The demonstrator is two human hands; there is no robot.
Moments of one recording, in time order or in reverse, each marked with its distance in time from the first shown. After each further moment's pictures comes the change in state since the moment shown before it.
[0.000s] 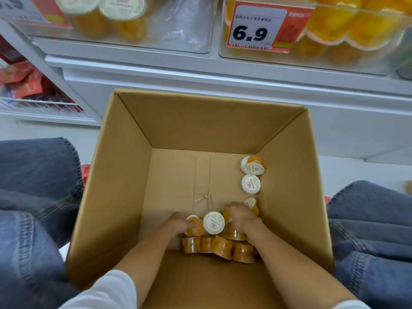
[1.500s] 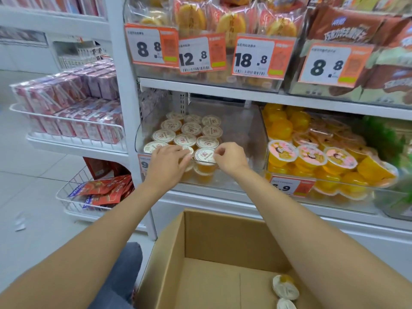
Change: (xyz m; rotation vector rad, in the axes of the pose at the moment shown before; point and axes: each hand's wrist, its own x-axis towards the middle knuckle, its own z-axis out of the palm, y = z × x) left_hand -0.249 0.176 -0.368 0.385 1.325 1.109; right_hand -0.085 -0.222 -0.431 0.563 0.999 -0.219
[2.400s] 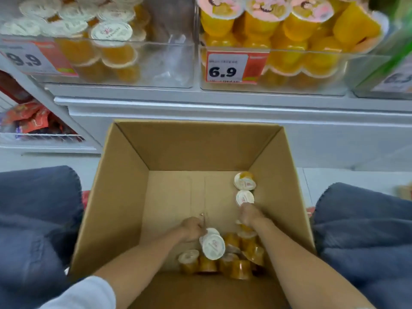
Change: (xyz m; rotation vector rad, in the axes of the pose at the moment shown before) left_hand -0.319 0.143 0.242 -0.305 -1.468 -0.455; right_hand -0.262 0.387 0.084 -0.361 -0.721 0.674
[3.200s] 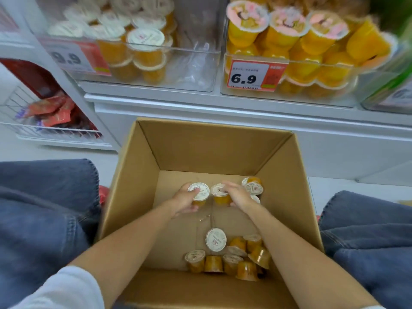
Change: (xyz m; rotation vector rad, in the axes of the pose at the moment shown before) left_hand -0.030 -0.002 -0.080 -1.008 0.249 -0.053; right_hand -0.055 -0.093 -0.045 0.857 -0.015 -0.150
